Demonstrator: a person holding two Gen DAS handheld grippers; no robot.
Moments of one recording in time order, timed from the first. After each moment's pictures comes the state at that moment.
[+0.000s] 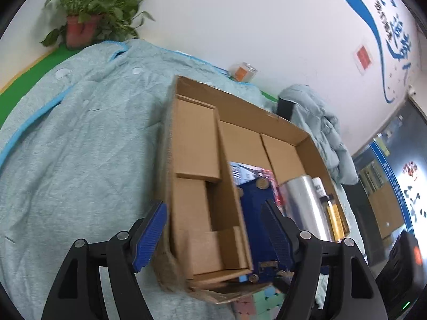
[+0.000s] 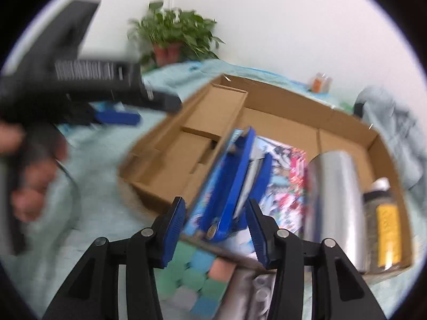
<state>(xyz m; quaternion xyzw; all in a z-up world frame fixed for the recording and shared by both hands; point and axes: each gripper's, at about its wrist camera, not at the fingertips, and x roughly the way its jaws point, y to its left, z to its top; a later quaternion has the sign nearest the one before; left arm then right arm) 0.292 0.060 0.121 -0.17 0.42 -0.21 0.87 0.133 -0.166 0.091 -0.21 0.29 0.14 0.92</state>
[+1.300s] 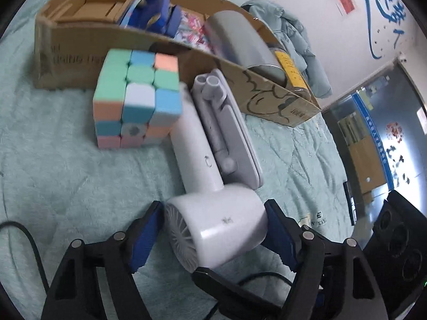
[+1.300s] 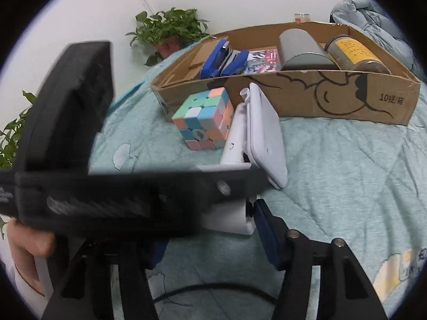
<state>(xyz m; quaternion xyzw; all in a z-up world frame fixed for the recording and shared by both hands) 0.083 -0.084 0.023 -0.17 0.53 -0.28 0.78 0.039 -0.253 0.031 -0.06 0.36 0.19 0.91</state>
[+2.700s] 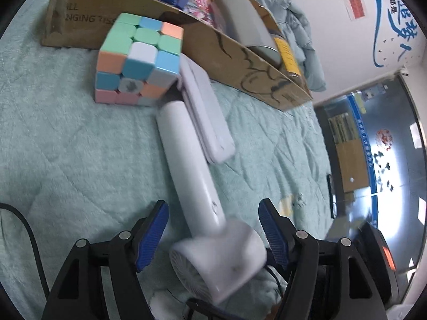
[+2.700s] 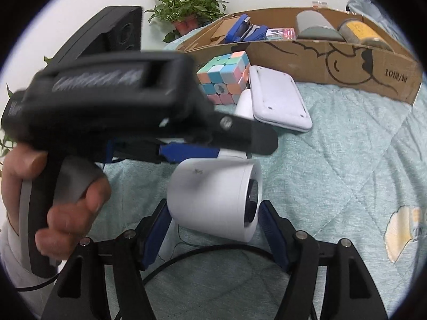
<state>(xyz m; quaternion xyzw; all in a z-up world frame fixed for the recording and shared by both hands) 0.083 -0.078 0.017 -0.20 0.58 -0.29 0.73 0.000 -0.257 0.000 -0.09 0.39 0.22 0.89</state>
